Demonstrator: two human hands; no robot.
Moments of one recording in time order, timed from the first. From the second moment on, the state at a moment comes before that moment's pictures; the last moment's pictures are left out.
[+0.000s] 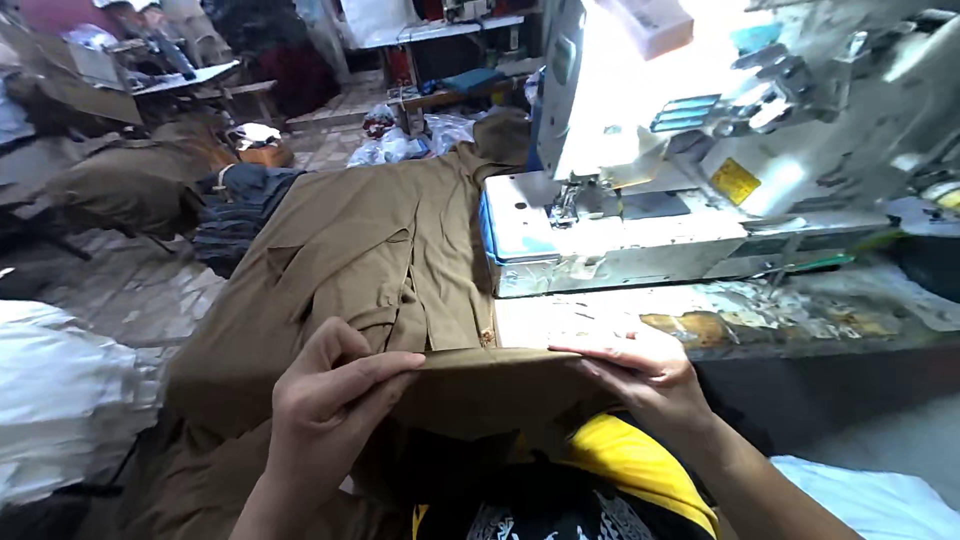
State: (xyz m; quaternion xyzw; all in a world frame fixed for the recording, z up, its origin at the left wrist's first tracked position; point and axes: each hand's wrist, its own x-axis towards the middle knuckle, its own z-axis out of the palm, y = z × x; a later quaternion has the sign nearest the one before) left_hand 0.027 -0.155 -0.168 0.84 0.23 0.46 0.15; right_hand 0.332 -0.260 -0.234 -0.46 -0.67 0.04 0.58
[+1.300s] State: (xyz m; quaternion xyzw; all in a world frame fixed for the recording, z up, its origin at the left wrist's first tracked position) left_hand 0.316 0.018 -0.160 0.93 0.23 0.23 0.17; right_hand 0.370 -0.197 -0.262 -0.66 -0.51 0.06 0.55
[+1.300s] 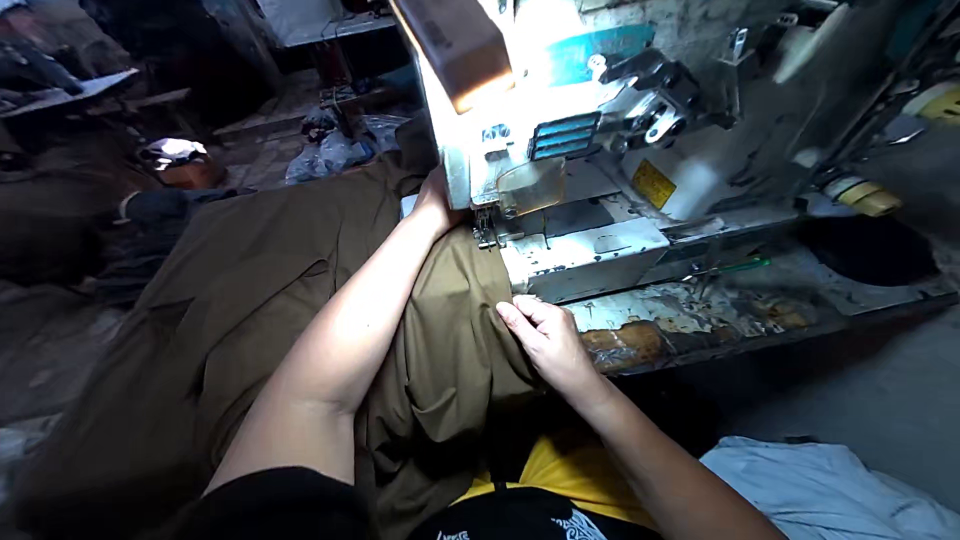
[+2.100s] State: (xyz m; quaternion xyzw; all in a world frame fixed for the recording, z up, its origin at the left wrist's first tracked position) left_hand 0.069 -0.127 -0.175 0.98 0.07 0.12 0.12; right_hand 0.262 -0.268 -0.288 -0.43 -0.58 0.47 0.51
